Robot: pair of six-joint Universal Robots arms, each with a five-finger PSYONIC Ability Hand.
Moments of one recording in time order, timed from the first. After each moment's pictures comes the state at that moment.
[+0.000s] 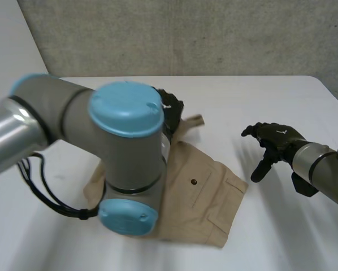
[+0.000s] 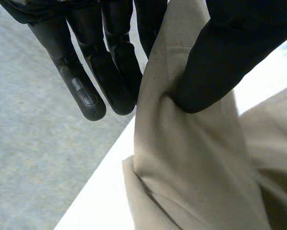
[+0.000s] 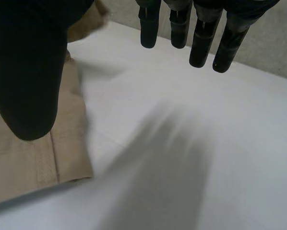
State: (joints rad) left arm 3.86 -2.19 -1.01 3.09 -1.96 3.69; right arm 1.80 -1.18 1.53 0.13 1.33 3.01; left_hand 1.13 1.19 1.19 1.20 0.94; right_hand 0.21 0.23 0.27 0.24 0.08
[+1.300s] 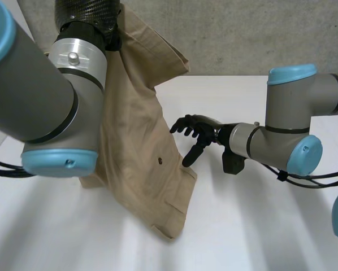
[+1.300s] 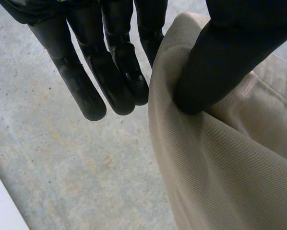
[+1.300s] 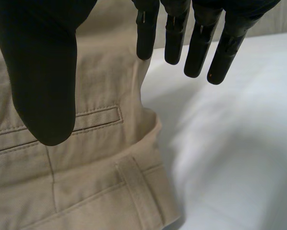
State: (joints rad) left arm 4.03 -1.87 -1.13 3.39 -1.91 3.57; right arm 2.01 -0.69 0.79 0.41 1.05 3.40; left_hand 1.13 1.20 1.19 1.20 0.94; right_hand 0.34 0.40 0.38 0.37 0.20
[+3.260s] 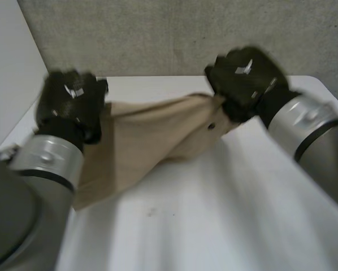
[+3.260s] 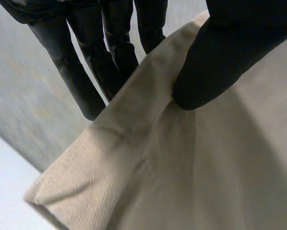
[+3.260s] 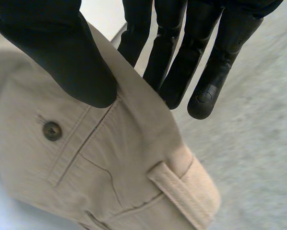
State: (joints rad) left arm 3.98 -1.60 -1.59 3.25 -2.02 3.61; right arm 2.10 -1.48 1.39 0.10 1.39 2.66; left_hand 1.15 1.19 1.19 1.20 0.97; right_hand 0.98 1.18 1.19 1.19 0.99
